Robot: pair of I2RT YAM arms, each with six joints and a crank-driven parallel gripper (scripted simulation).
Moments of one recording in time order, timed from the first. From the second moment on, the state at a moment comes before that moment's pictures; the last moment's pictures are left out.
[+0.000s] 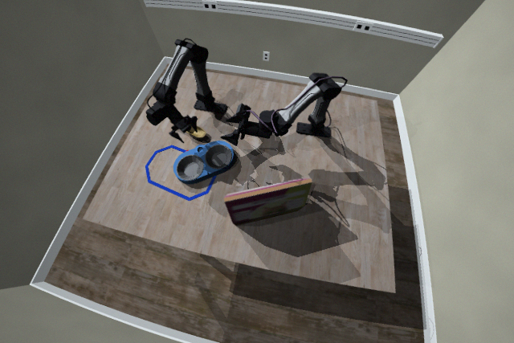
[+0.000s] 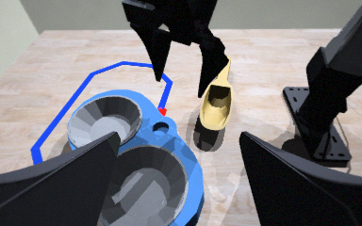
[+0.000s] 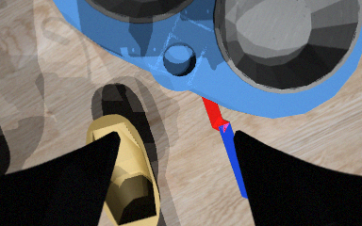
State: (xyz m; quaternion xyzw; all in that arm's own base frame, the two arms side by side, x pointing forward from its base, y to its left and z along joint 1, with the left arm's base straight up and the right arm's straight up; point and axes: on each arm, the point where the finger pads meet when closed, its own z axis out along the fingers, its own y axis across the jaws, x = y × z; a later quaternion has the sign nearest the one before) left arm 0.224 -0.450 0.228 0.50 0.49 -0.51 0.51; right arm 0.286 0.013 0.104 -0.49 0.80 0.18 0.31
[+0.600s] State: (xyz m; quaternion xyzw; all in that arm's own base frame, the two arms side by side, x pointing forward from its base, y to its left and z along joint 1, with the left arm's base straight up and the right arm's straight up) left arm 0.282 -0.356 0.259 0.51 0.48 -0.52 0.48; right arm 0.290 0.052 0.081 -0.33 0.87 0.23 0.29
